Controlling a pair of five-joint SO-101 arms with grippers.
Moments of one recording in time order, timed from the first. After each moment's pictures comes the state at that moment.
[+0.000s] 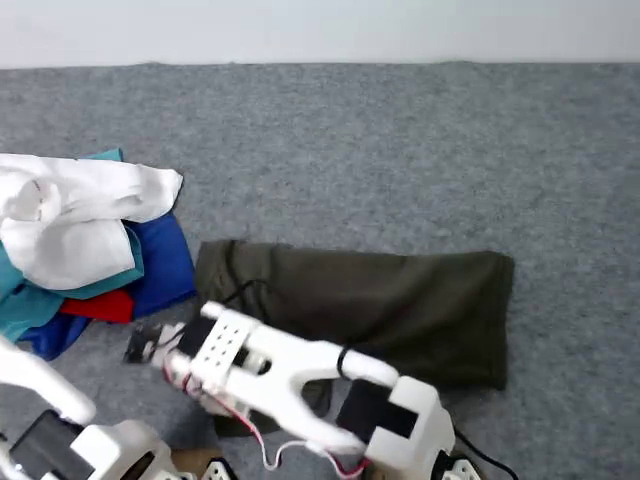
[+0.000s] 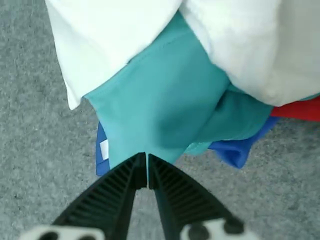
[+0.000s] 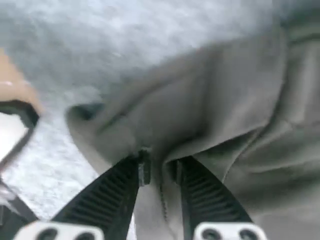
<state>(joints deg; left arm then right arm) -58.3 -8.2 12.8 74.9 -44.0 -69.4 18.7 9.8 75.9 13.6</state>
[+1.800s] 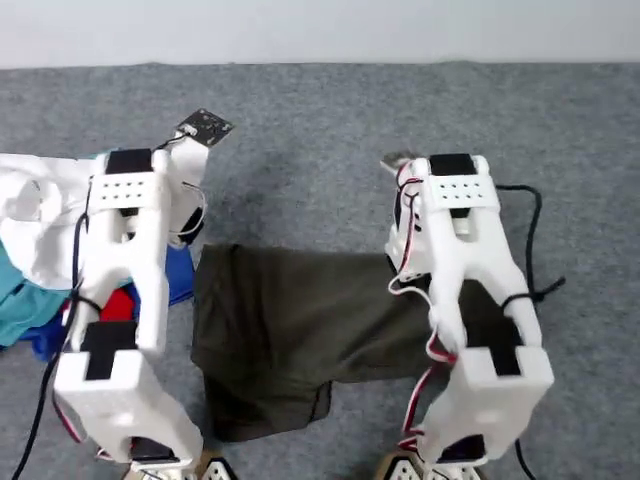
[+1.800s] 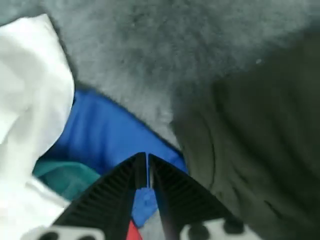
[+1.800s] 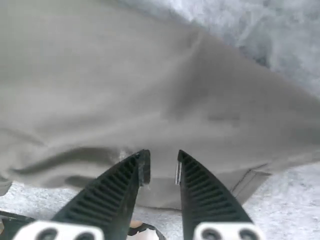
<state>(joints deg) -7.3 15.8 -2.2 83.3 -25.0 -5.5 15.7 0.0 93.2 13.6</state>
